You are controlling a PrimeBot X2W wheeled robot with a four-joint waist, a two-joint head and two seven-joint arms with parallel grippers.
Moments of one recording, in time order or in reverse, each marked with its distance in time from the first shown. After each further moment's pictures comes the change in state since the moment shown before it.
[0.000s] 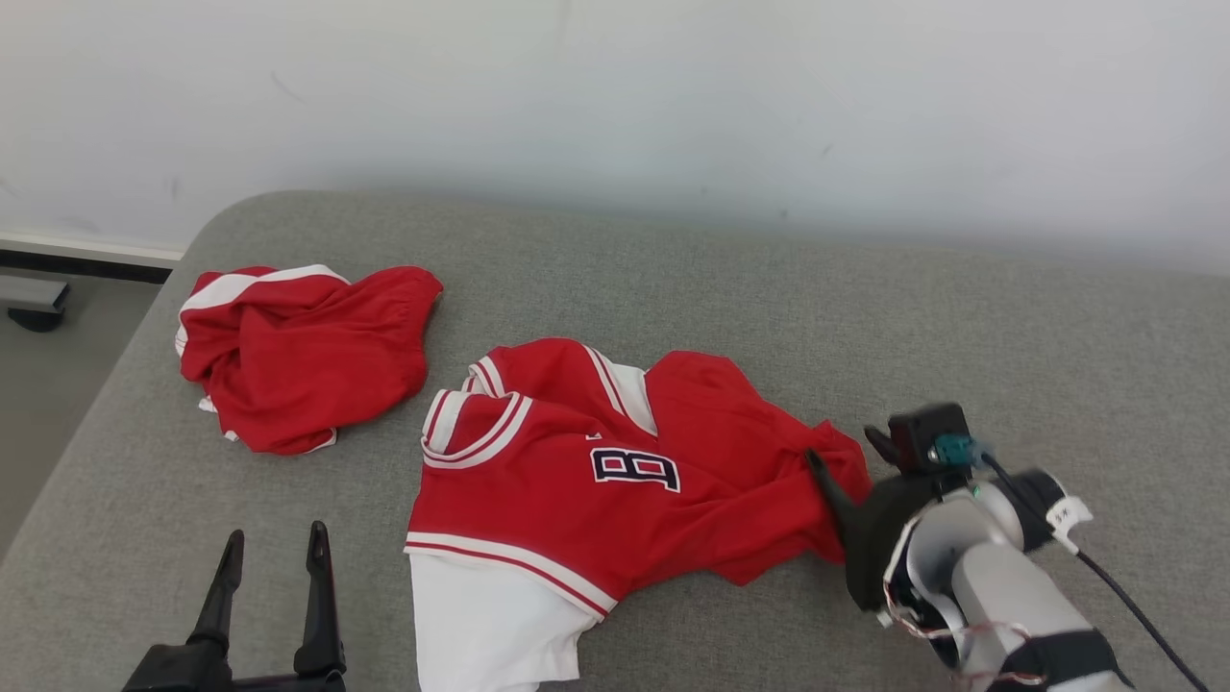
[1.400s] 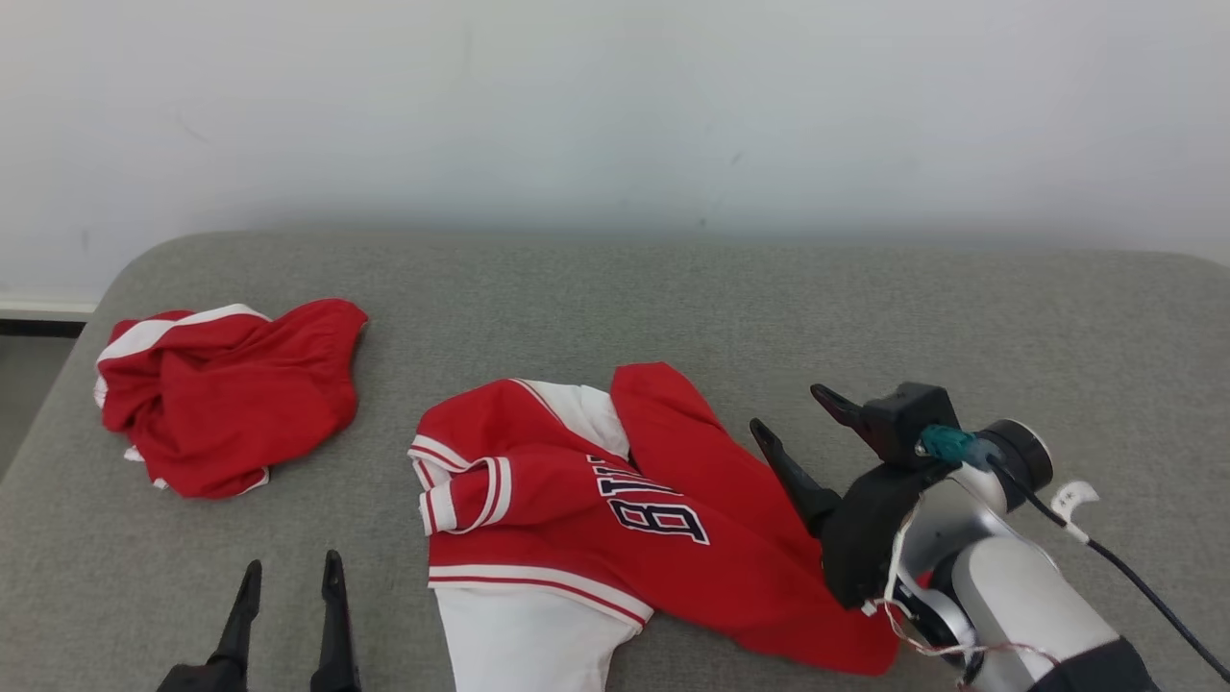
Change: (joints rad) left arm 0.027 -0.126 0.125 0.074 0.109 -0.115 0.000; right arm 0.123 -0.107 0.112 -0.462 0.082 0.000 0.126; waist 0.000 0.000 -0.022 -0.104
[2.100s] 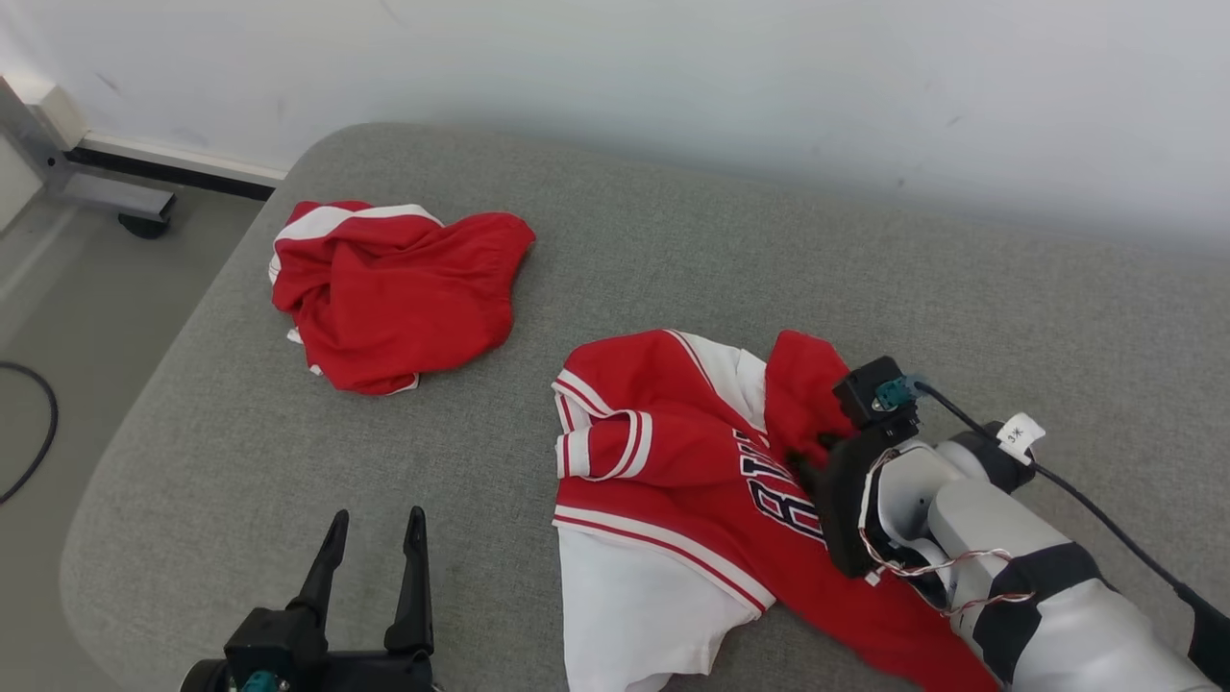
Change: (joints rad) left arm -0.103 -0.048 -0.099 0.072 -0.002 -0.040 0.000; right arm -0.313 0.002 0.271 0.610 0.226 0.000 0.063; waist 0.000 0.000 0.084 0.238
